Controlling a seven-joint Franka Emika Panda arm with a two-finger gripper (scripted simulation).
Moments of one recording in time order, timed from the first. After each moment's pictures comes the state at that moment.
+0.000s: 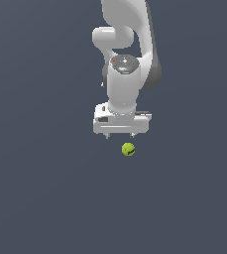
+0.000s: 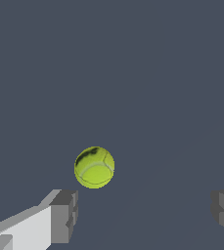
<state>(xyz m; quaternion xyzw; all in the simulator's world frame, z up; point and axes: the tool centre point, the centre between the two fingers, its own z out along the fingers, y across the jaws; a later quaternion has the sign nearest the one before) 0.009 0.028 0.178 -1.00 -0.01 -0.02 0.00</state>
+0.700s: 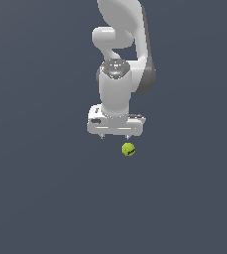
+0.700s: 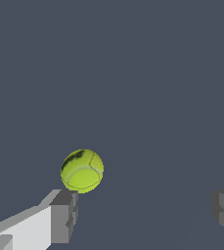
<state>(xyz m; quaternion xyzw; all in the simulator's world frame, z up) 0.009 0.008 0.170 -1.00 0.03 -0.02 0.00</state>
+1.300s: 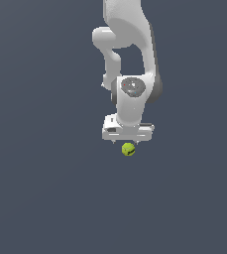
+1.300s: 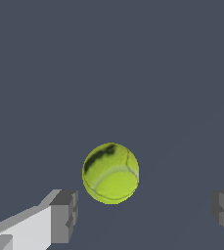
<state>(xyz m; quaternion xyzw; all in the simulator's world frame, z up) -0.002 0.055 0.115 -1.00 0.01 0.00 0.00</state>
